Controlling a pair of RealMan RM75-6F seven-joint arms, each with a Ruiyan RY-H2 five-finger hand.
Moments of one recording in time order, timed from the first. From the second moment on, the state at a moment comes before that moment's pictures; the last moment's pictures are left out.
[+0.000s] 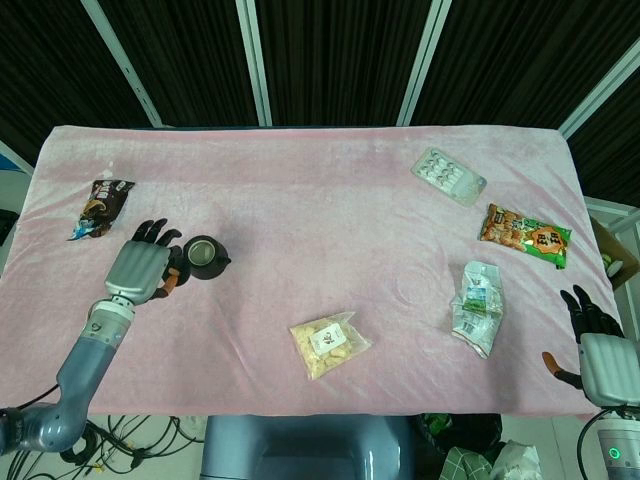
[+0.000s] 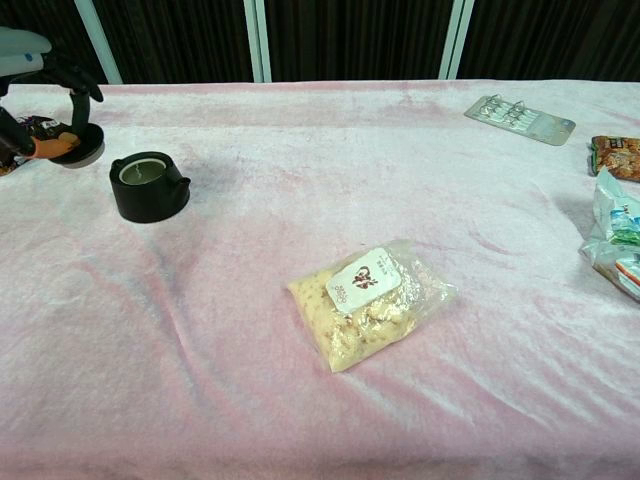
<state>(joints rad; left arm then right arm) -0.69 -1.20 -0.18 -1.81 0.87 1.03 0.61 0.07 -1.09 0.07 -1.69 -1.39 1.41 -0.09</state>
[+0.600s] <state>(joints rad) -0.92 -1.35 -0.18 -1.49 0.60 0.83 0.67 0.07 -1.09 0.07 -1.68 -1.39 1.41 -0.10</state>
